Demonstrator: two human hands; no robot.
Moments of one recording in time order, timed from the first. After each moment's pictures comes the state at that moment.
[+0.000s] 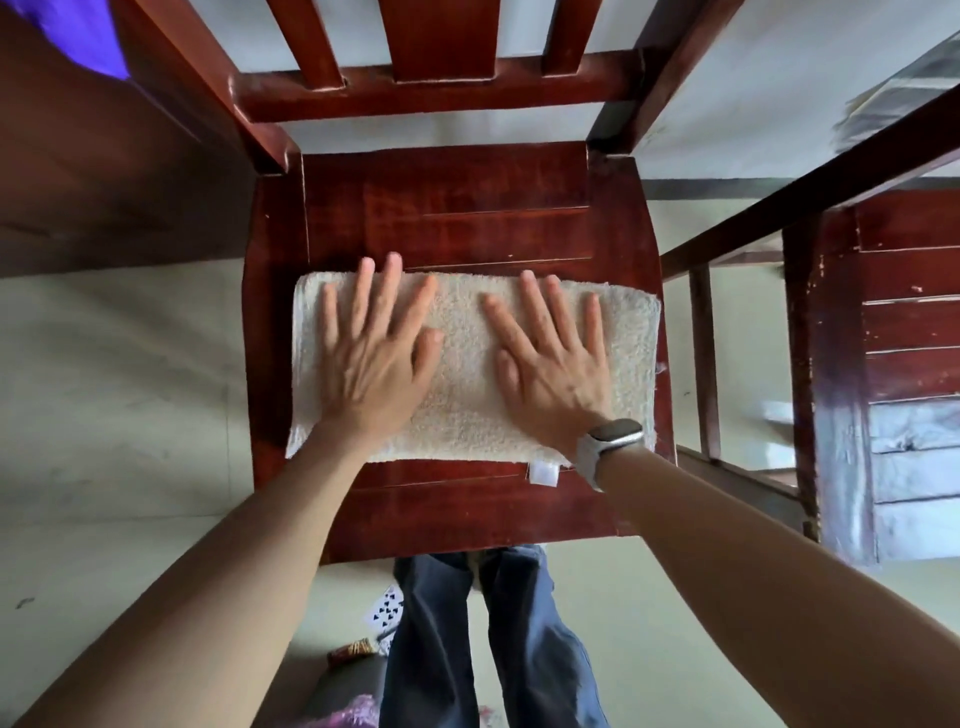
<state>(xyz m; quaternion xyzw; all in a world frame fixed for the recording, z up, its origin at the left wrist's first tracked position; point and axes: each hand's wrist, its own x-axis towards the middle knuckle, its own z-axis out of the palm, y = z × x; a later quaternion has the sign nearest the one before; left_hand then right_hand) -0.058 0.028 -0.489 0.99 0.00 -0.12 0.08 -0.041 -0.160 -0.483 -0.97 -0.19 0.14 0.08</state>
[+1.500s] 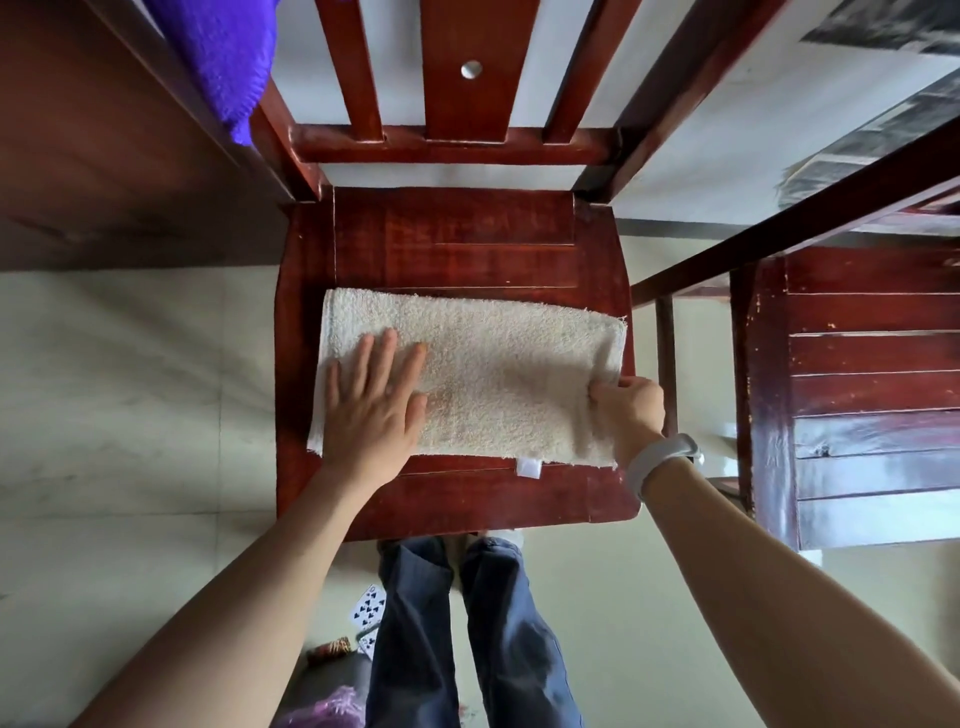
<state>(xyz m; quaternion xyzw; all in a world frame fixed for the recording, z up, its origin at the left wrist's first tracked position) -0.107 0.036 -0.467 0.97 0.02 -0.17 0.14 -0.039 -0.207 -0.442 -0.83 0.39 0.22 0.34</state>
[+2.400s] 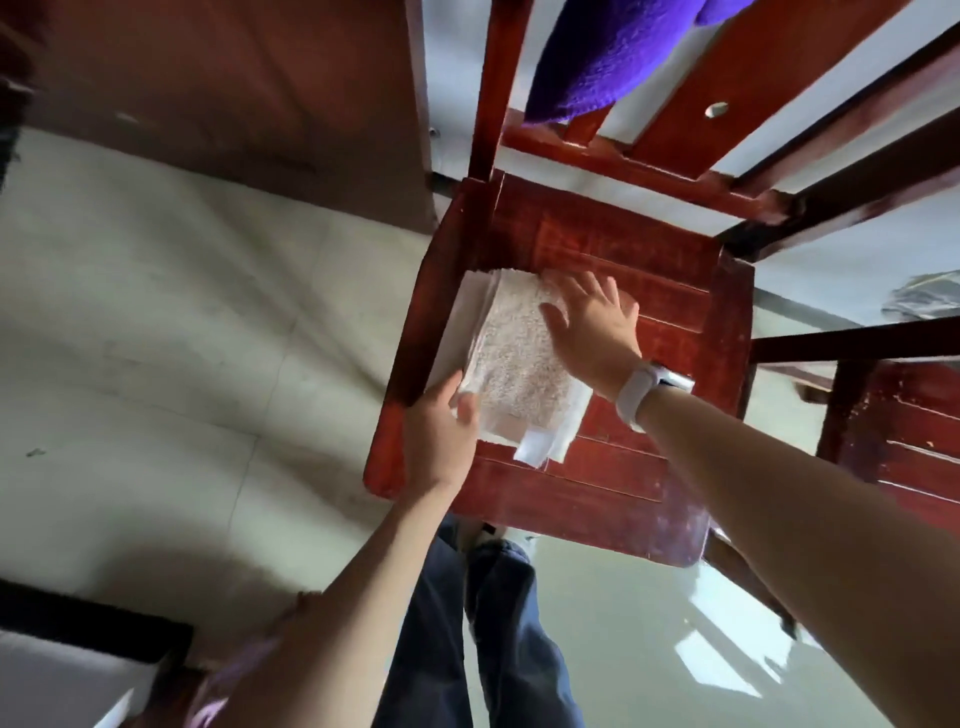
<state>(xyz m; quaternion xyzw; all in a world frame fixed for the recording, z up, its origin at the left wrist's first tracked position) -0.137 0.046 -0.422 0.80 0.42 -0.06 0.42 0.009 -0.049 -0.418 -0.94 -0.20 0.23 0.12</state>
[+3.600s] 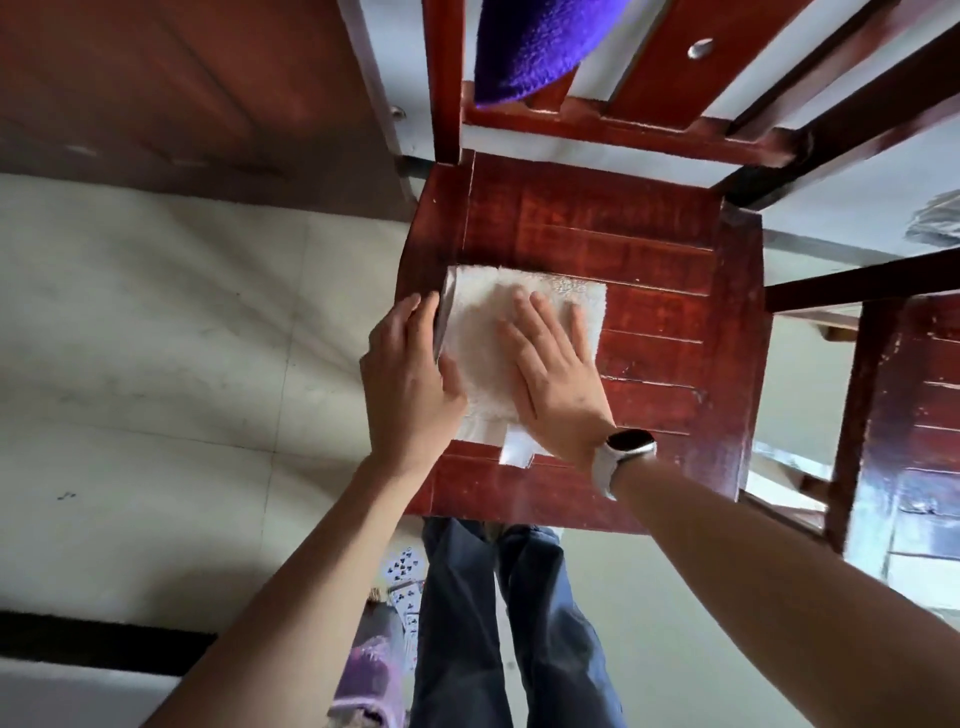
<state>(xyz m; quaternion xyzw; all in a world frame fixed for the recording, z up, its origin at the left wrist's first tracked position) -0.111 0.086 -0.426 0.92 0.23 0.01 0.31 -0.058 -0.059 -0.444 -0.92 -0.33 0.14 0.19</state>
